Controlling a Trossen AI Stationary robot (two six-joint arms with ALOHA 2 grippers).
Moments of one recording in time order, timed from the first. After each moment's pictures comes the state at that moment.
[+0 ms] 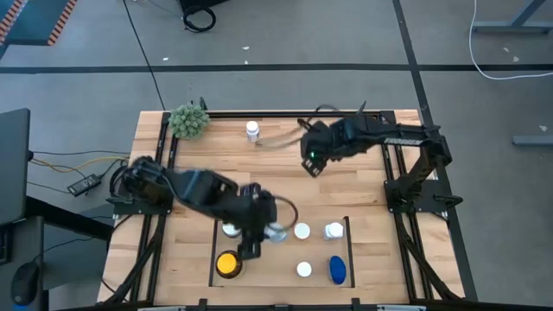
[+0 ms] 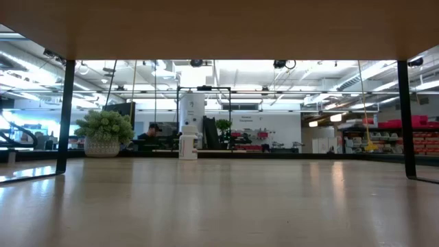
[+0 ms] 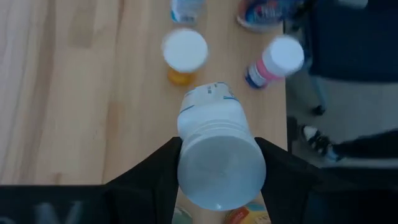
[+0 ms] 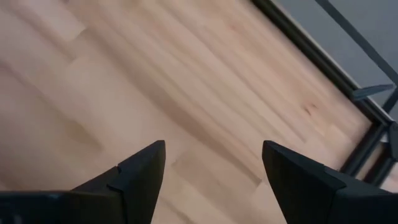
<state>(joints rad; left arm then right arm) -0.40 1.91 2.29 -1.35 -0.11 -0.44 0.01 1.70 1.90 -1.57 0.39 0.80</state>
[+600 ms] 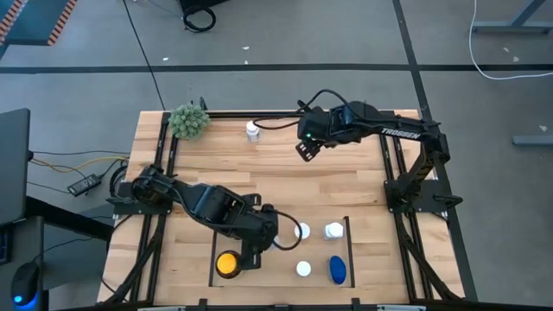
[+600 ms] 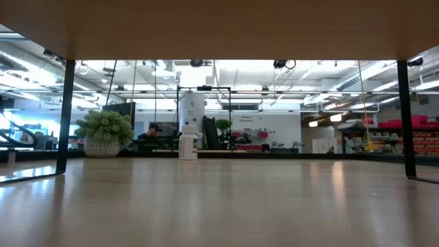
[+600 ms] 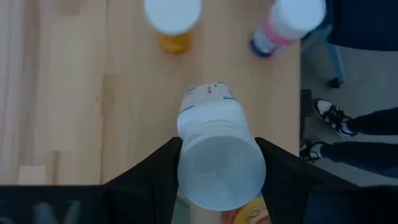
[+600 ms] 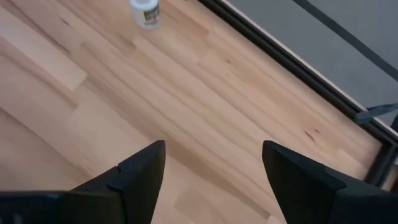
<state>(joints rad) -0.46 2.00 2.34 -1.45 -0.10 -0.46 -0.11 1.70 1.90 -1.45 0.41 0.74</state>
